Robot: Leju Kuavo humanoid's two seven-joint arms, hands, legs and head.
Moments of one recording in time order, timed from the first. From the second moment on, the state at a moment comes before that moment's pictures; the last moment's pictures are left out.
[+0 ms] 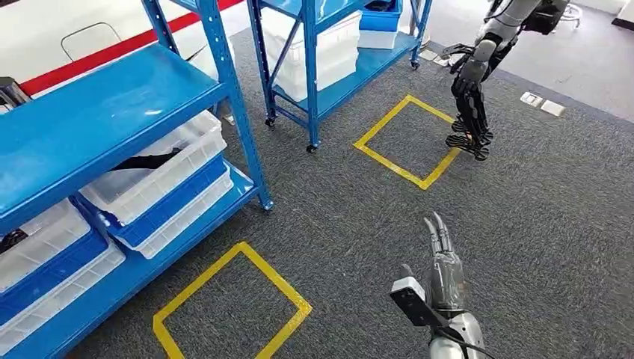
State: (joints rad) left arm -0.10 -0.14 1.18 -0.22 -0.87 0.25 -0.35; right arm 0.12 0.01 0.03 -1.40 0.58 -0.61 -0.52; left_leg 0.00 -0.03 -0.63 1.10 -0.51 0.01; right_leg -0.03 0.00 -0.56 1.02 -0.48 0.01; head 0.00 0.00
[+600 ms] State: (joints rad) left arm -0.11 -0.14 1.18 -0.22 -0.87 0.25 -0.36; right arm 0.09 0.02 0.03 -1.39 0.61 -0.60 -0.51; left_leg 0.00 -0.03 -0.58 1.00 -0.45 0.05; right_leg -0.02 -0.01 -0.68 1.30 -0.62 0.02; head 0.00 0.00
